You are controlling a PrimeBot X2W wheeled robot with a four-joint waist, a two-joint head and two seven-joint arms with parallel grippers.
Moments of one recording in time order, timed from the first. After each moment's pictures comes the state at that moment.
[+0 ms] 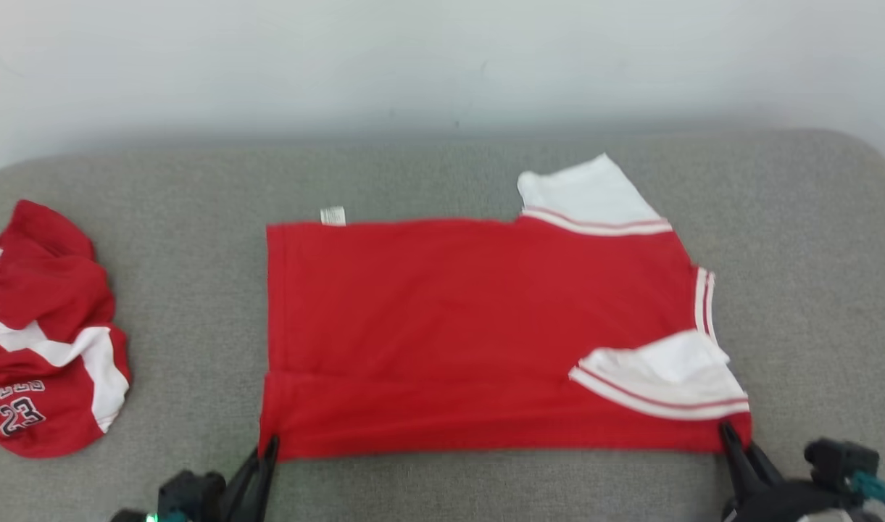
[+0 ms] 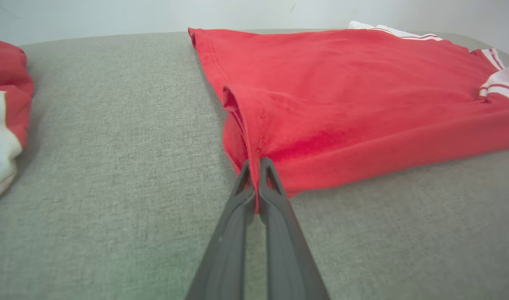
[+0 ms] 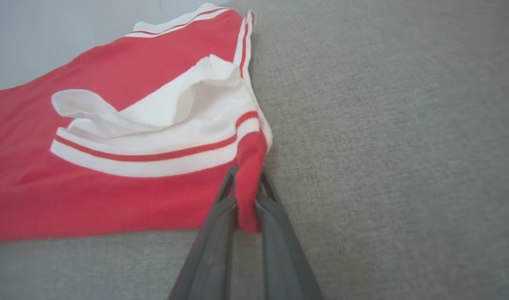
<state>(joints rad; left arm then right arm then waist) -0.20 0.28 -0.35 0.51 -0.38 -0.13 -0.26 -0.20 -0.32 0.22 0.67 0.64 0.13 -0.22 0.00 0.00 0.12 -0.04</state>
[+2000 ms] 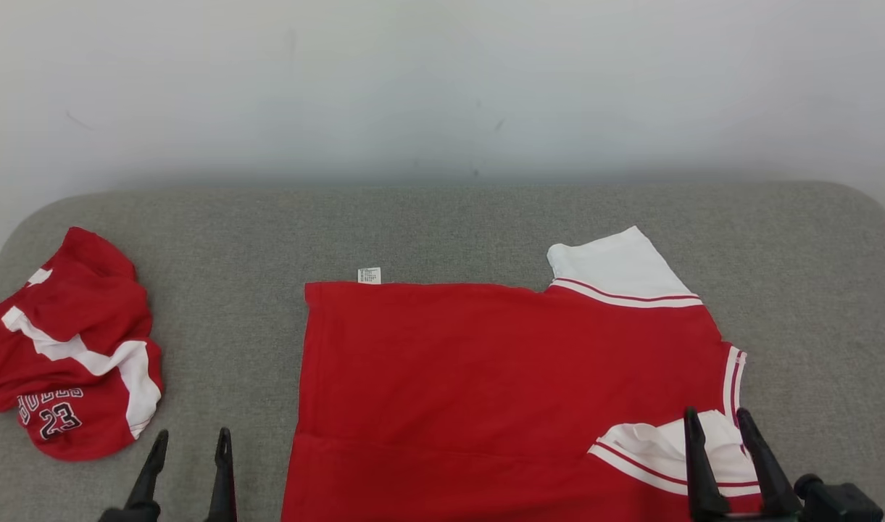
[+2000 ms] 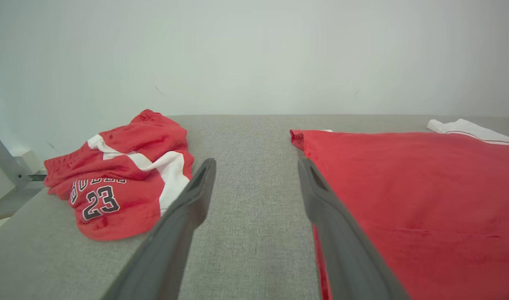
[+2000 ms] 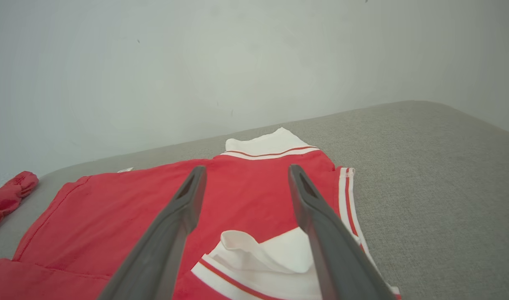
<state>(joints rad) 0.03 0.08 0.06 0.20 -0.09 -0.13 -0.26 0.09 -0.08 0.00 0.15 0.28 0.13 -0.26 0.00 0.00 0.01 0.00</state>
